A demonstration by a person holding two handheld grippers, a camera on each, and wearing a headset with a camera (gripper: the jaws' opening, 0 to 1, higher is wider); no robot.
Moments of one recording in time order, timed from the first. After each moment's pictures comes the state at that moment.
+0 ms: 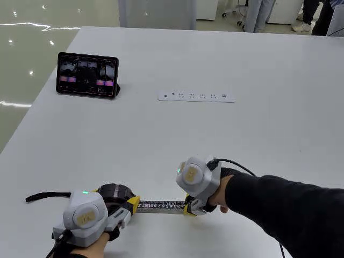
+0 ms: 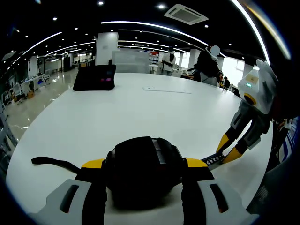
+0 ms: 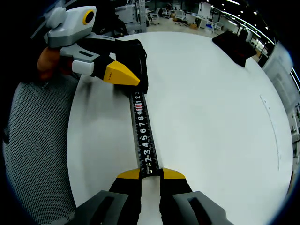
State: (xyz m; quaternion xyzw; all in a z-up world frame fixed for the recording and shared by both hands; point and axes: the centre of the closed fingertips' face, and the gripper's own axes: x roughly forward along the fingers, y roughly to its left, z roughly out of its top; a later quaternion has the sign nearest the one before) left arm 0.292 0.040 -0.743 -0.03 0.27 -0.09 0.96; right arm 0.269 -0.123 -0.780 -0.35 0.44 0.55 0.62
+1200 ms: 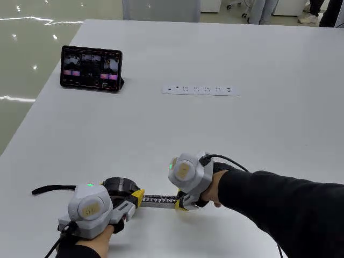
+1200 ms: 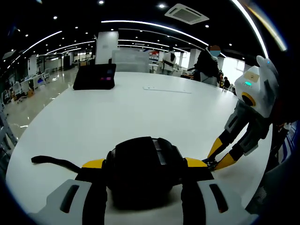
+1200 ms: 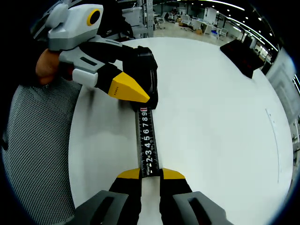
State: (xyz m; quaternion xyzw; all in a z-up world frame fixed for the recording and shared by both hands) left arm 0.292 0.041 -0.744 -0.03 0.27 -0.09 0.96; right arm 0.265 -0.092 -0.779 -0.35 0.41 0.57 0.62
